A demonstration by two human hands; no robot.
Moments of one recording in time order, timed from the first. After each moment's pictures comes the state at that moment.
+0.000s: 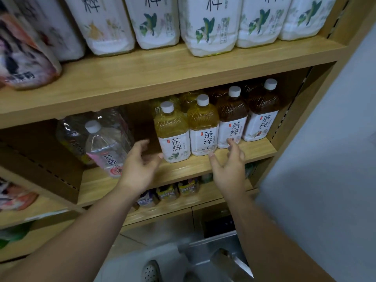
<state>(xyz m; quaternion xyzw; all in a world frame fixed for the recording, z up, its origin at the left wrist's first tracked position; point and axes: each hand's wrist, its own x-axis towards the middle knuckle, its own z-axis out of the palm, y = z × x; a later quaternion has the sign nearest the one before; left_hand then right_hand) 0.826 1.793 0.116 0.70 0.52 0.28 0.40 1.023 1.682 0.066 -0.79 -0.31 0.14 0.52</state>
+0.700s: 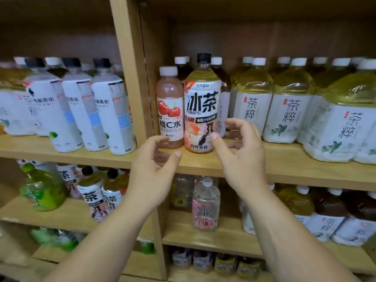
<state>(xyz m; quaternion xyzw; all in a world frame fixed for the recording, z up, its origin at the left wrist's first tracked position) 0.648 1.799 0.307 0.63 0.47 0.56 0.25 0.834 1.789 0.323 -0.51 -0.58 0.04 0.63</state>
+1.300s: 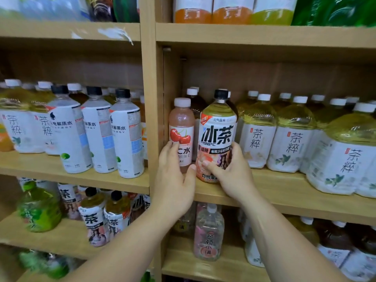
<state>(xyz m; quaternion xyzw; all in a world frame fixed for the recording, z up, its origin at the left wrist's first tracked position) 0.665 1.830 0.322 0.69 0.50 0.50 0.13 0.835 1.848 0.327 -0.58 -0.60 0.13 0.53</state>
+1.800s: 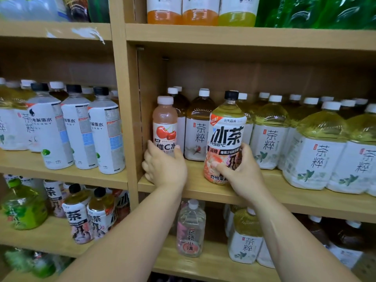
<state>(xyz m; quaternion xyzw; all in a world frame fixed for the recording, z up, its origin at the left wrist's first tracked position) 0.735 1.866 0.333 0.45 0.68 0.56 0.17 0.904 1.813 0.333 -0.59 -0.59 0.17 0.53</state>
